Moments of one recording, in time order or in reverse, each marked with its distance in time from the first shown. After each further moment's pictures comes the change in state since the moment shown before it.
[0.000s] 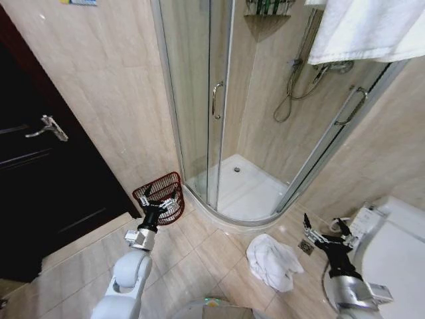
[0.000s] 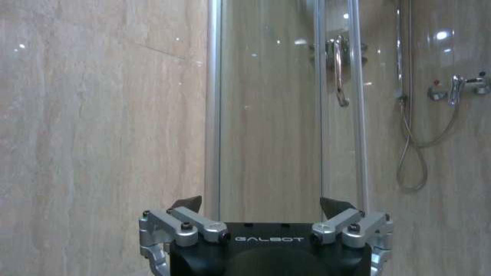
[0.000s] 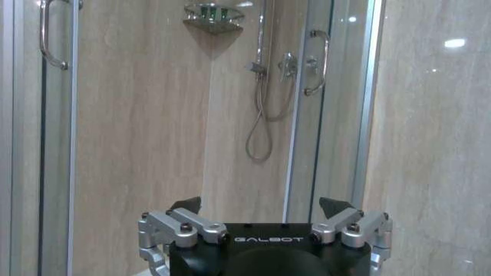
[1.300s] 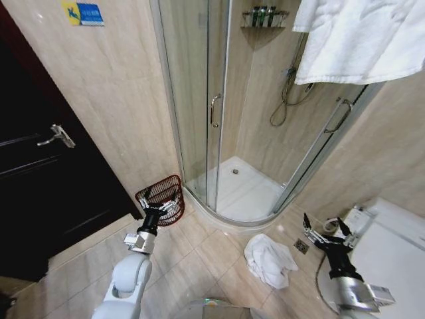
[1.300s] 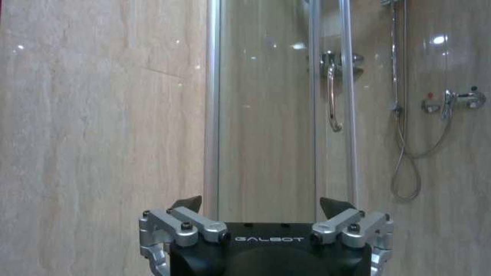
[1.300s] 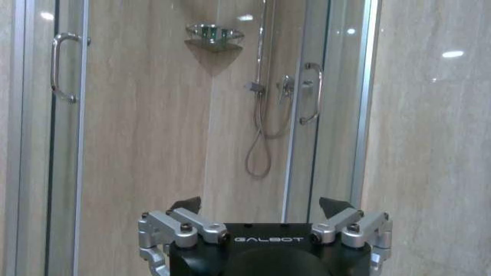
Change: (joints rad) left arm 0.036 -0.015 -0.005 -0.023 0.010 -0.006 0.007; right arm -0.011 -0.005 0.003 0.007 0.007 0.026 -0.005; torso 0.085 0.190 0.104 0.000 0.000
